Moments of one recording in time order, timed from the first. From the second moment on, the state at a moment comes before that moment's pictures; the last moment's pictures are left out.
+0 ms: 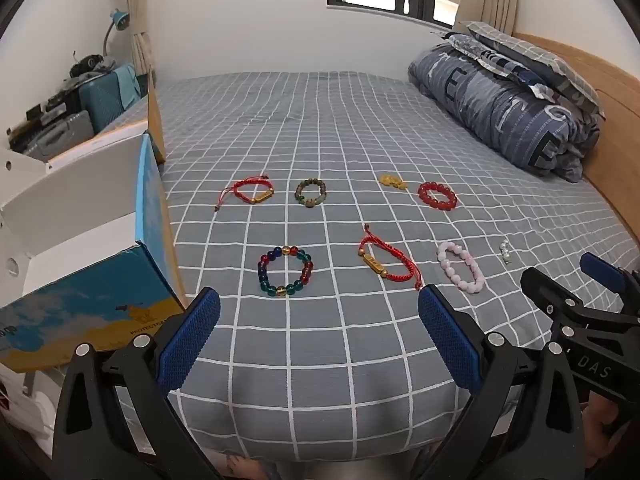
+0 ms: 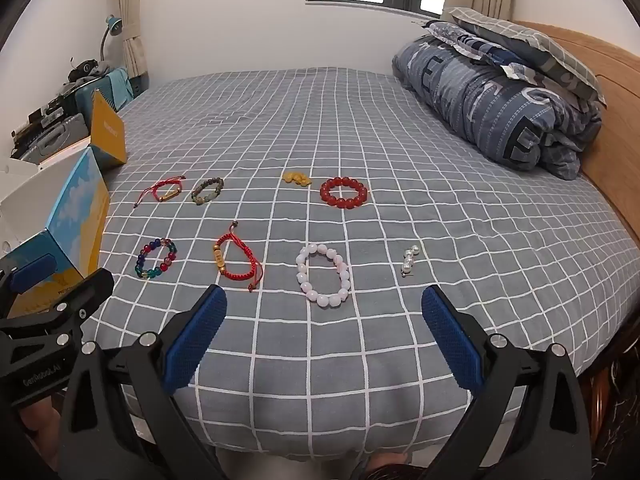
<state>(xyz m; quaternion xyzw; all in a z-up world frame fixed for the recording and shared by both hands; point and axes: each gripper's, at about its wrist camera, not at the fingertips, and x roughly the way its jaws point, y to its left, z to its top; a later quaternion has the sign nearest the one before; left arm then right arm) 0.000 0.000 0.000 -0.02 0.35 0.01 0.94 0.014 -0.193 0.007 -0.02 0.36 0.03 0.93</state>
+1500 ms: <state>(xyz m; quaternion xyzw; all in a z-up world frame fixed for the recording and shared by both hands) -0.003 -0.001 0.000 0.00 0.35 0.02 0.94 0.011 -0.191 0.008 -0.02 0.35 0.03 0.93</state>
